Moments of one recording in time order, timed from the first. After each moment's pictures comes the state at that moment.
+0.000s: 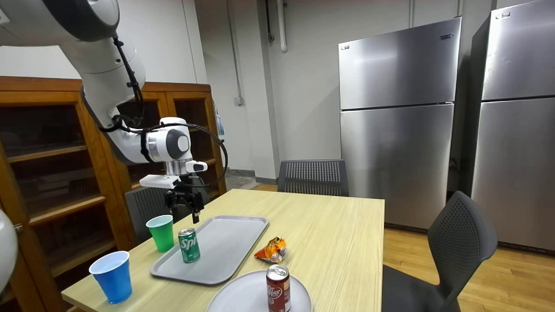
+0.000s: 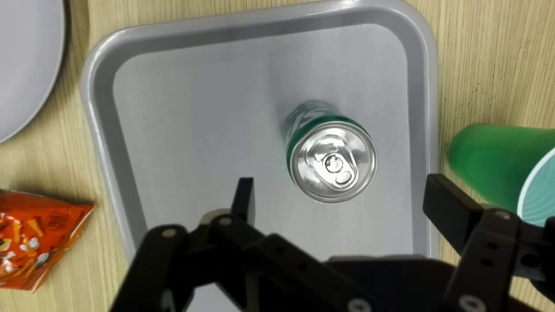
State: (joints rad) arm 0.29 0.51 0.06 -1.94 -0.01 2.36 0.40
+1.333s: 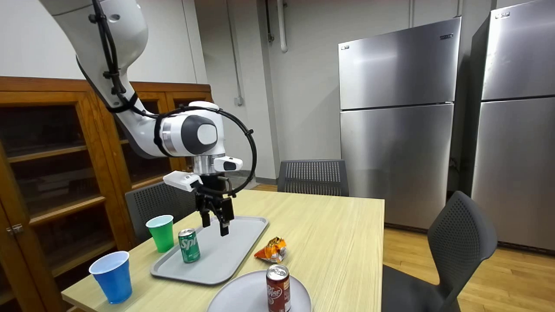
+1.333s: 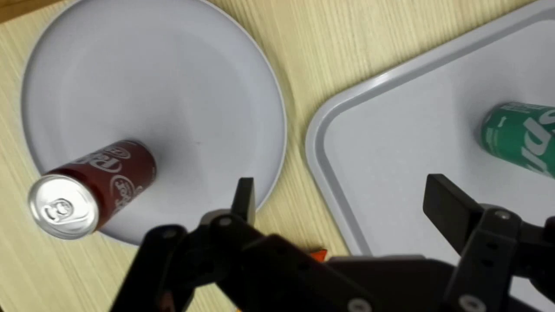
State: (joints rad) arm 0.11 0.16 -0.04 -2.39 0.03 2.44 0.41
